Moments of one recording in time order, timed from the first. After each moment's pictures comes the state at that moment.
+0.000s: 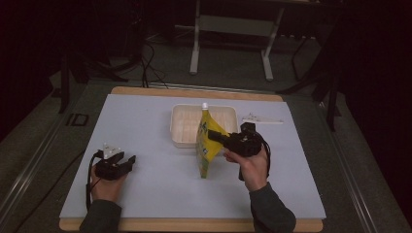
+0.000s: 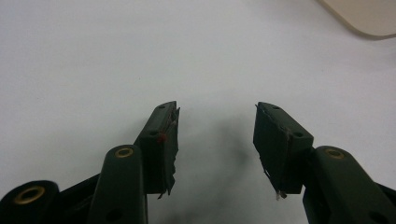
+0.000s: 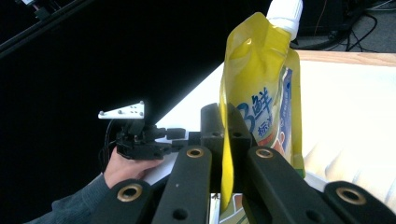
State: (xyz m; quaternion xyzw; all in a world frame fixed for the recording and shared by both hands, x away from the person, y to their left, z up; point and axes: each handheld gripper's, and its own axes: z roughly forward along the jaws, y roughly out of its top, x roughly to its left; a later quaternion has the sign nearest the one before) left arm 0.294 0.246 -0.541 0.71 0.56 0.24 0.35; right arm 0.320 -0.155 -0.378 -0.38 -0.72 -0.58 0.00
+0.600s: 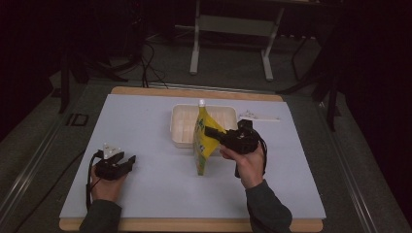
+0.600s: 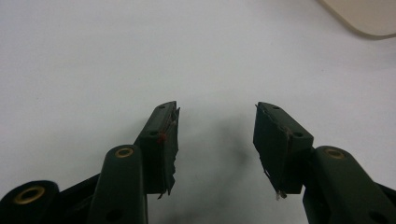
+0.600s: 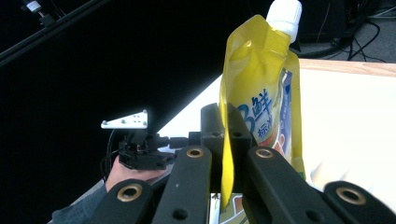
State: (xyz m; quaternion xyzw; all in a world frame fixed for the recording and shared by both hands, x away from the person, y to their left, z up) left arm 0.294 0.246 -0.541 0.71 0.56 0.24 0.35; right arm 0.324 -0.145 -0.374 -0.37 -0.71 -0.59 0.00
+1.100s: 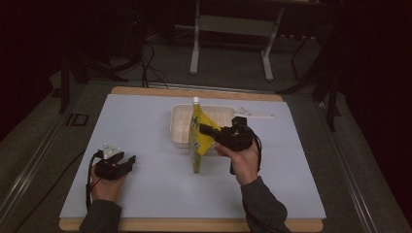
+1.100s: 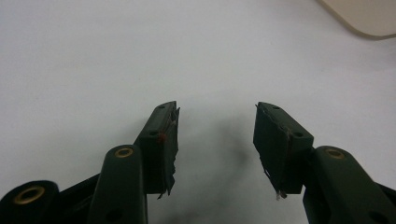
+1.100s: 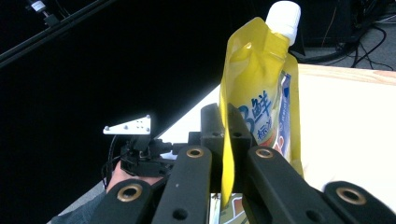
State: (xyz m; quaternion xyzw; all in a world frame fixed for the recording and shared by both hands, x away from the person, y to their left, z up) left arm 0.294 0.246 -0.541 0.71 0.56 0.24 0.35; right arm 0.329 -0.132 -0.371 -0.36 -0.72 -0.60 0.00
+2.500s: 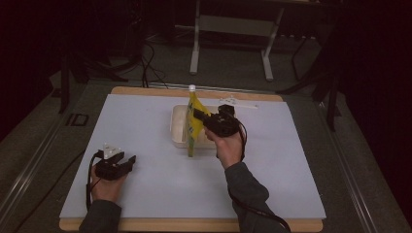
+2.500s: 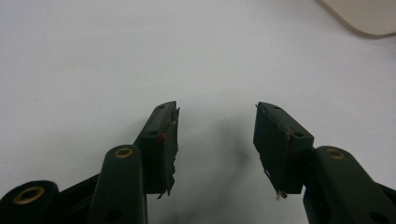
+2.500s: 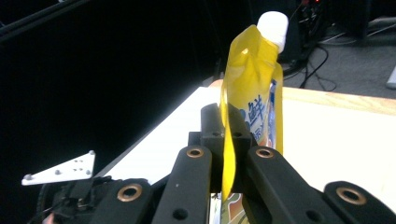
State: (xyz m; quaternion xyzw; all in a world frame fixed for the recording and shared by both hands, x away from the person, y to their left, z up) left arm 0.294 0.246 -0.541 0.71 0.56 0.24 0.35; right arm 0.368 -0.099 -0.379 -0.40 -0.70 -0.59 -0.08
